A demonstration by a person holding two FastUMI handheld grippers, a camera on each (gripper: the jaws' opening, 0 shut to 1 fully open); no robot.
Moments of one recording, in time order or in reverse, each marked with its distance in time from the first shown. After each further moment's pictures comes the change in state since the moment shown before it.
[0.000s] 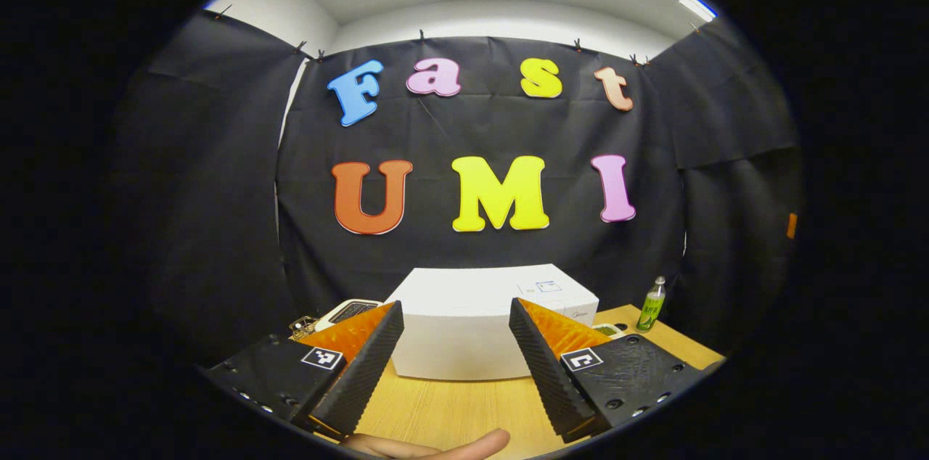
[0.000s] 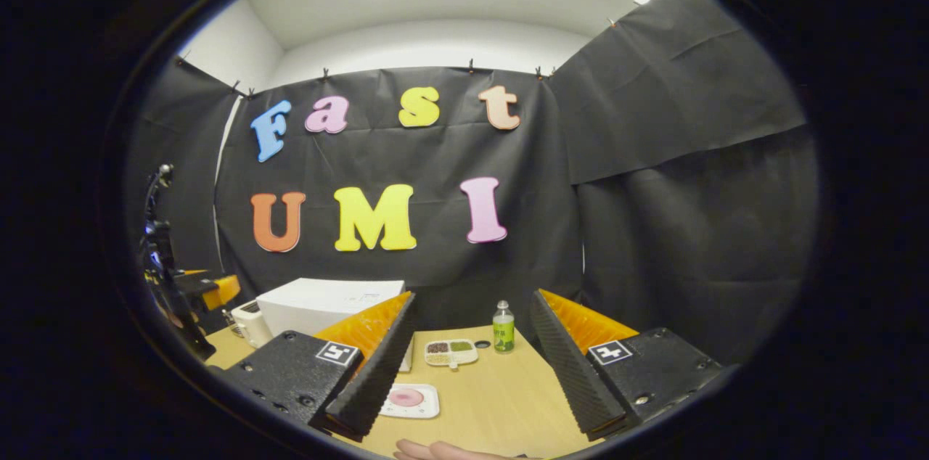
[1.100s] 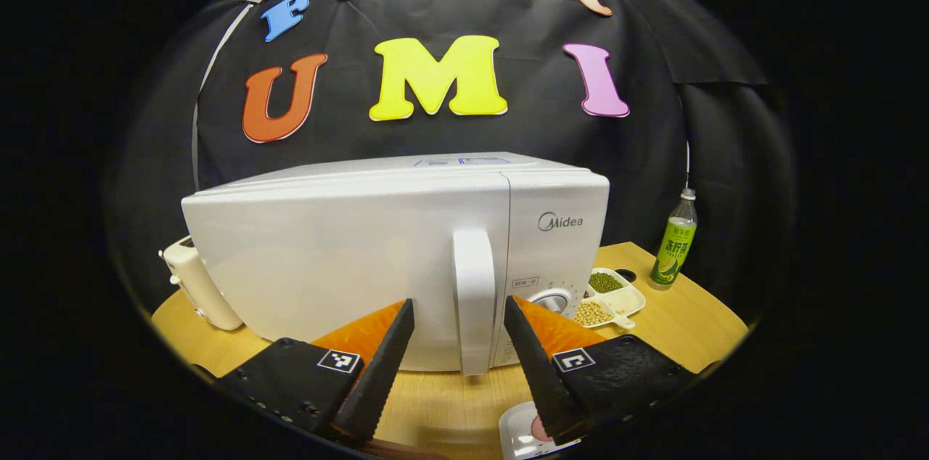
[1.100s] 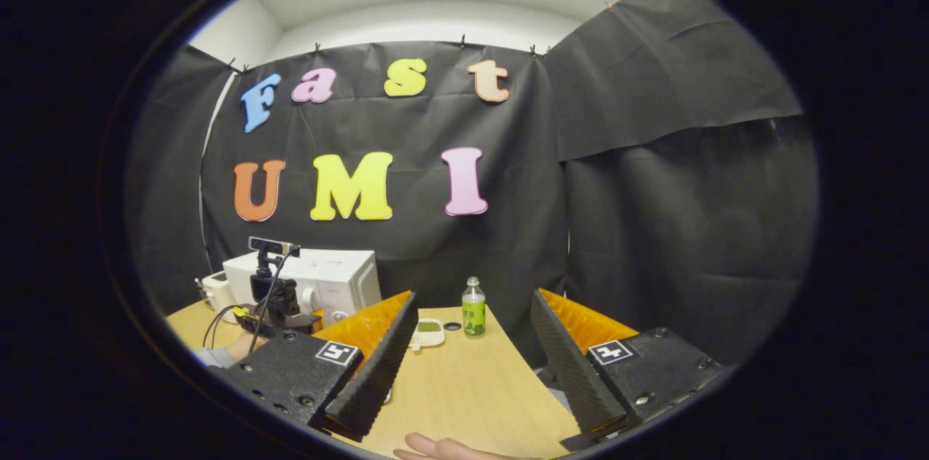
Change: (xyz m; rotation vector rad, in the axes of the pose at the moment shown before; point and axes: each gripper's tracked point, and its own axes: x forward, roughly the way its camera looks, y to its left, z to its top) left arm 0.179 -0.146 -0.183 -0.017 0.245 -0.081; right arm 0.037 -0.060 -0.069 -0.061 0.098 -0.011
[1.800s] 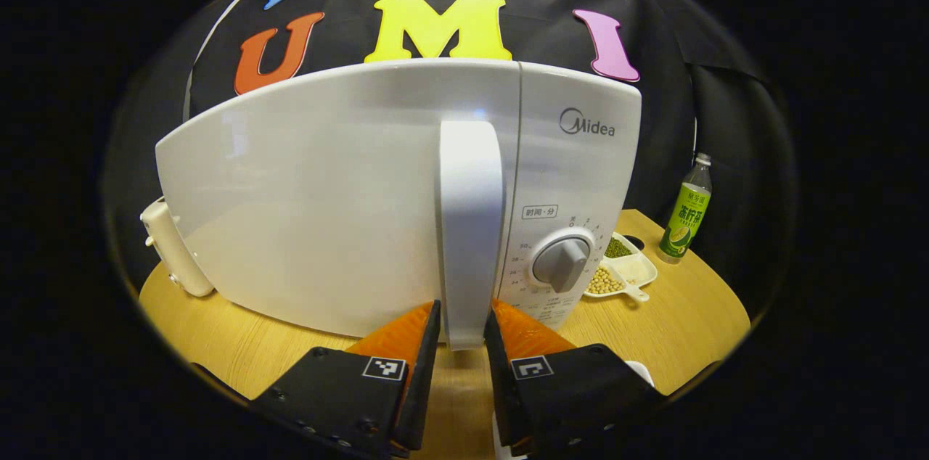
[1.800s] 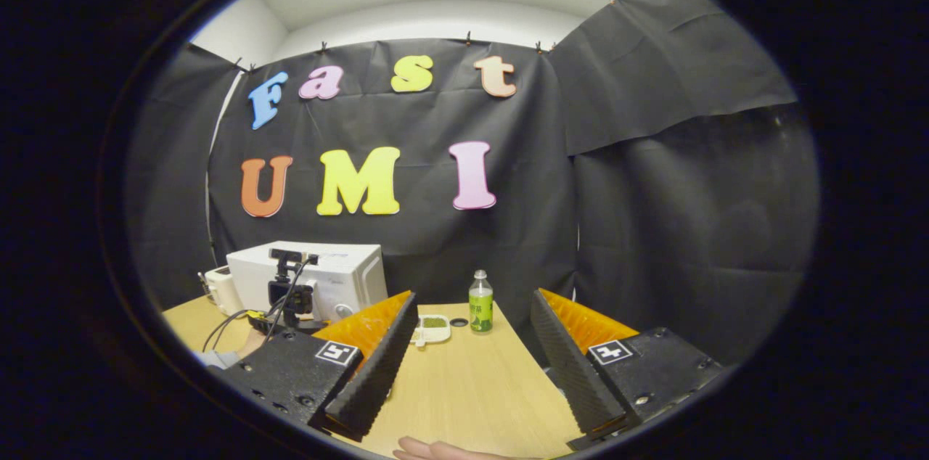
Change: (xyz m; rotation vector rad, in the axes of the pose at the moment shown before) left arm 0.018 -0.008 -0.053 -0.025 0.138 -0.022; right arm 0.010 0.003 -0.021 0.013 -0.016 0.033
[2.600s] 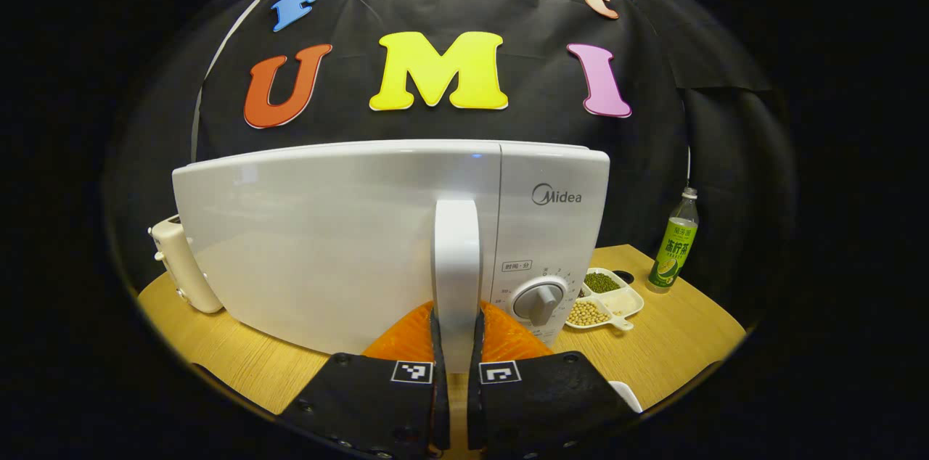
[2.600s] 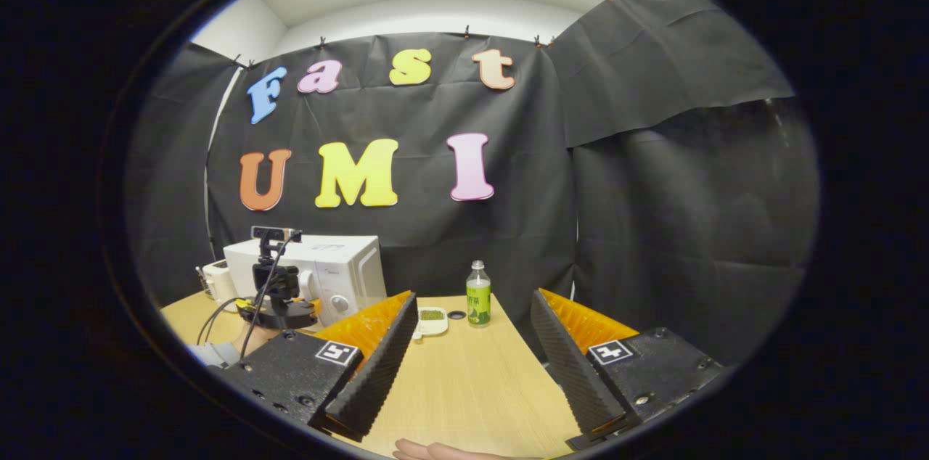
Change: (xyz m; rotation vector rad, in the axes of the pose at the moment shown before) left arm -0.018 -0.006 0.039 -0.008 -0.172 -0.015; right arm 0.004 -0.008 -0.017 0.000 0.028 -0.005
